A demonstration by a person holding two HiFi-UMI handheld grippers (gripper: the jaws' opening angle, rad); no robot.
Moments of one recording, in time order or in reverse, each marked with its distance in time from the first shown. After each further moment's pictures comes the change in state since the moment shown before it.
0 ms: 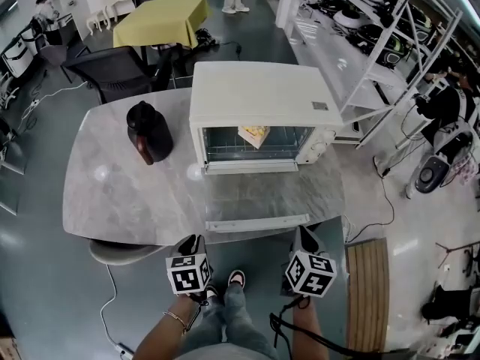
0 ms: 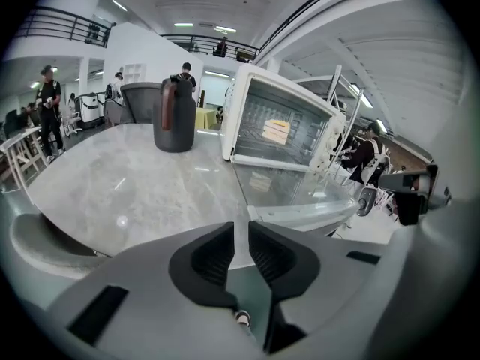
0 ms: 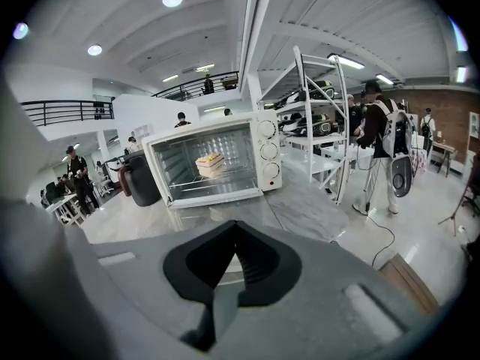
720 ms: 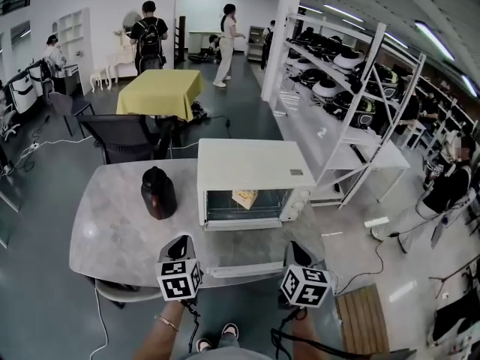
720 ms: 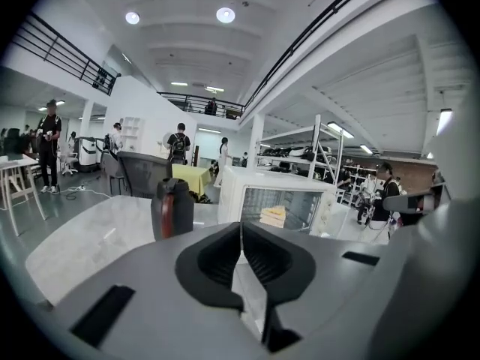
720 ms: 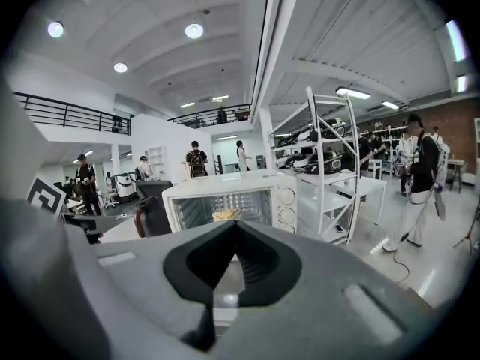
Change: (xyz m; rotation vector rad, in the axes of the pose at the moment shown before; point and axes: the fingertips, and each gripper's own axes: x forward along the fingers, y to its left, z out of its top) left arm -0.086 0.001 0.181 0.091 -0.429 -0.020; right arm -0.052 0.049 0.125 -0.081 -0.244 0.059
